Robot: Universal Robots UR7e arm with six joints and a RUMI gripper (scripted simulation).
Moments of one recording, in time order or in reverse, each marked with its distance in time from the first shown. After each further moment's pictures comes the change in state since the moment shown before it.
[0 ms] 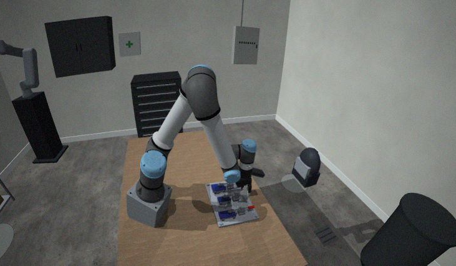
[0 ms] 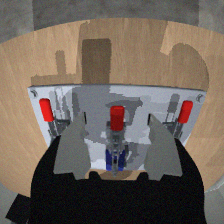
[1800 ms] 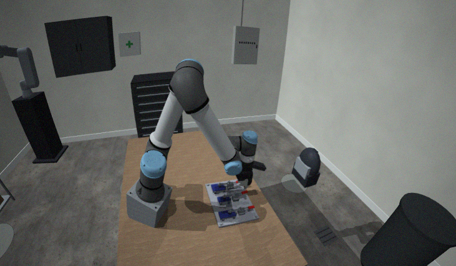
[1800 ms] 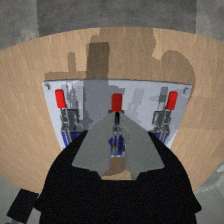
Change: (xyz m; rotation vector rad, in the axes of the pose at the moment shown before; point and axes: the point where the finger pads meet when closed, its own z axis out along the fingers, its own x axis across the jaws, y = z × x) arm 0.000 0.000 -0.049 0.000 0.000 0.000
